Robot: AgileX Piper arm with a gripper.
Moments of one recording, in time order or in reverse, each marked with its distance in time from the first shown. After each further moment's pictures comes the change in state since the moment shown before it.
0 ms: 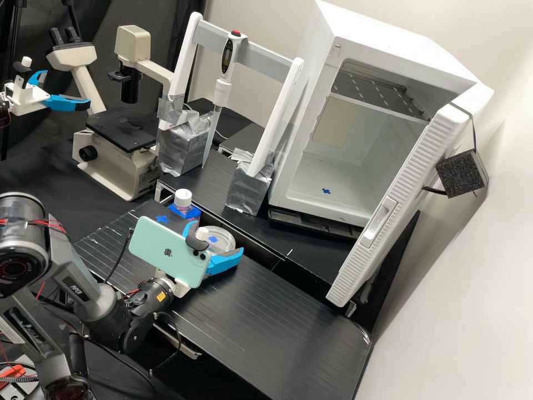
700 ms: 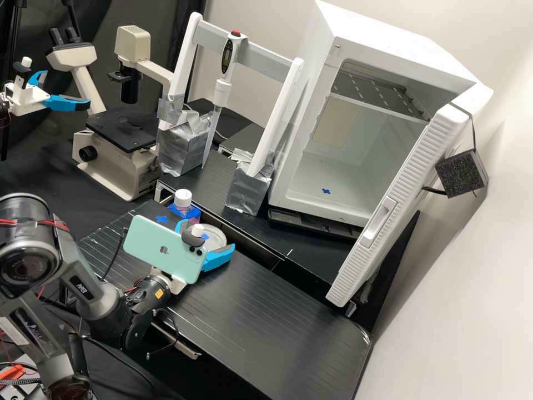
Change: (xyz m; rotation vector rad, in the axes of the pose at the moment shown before) arm 0.005 -0.010 -0.003 0.004 0.030 -0.059
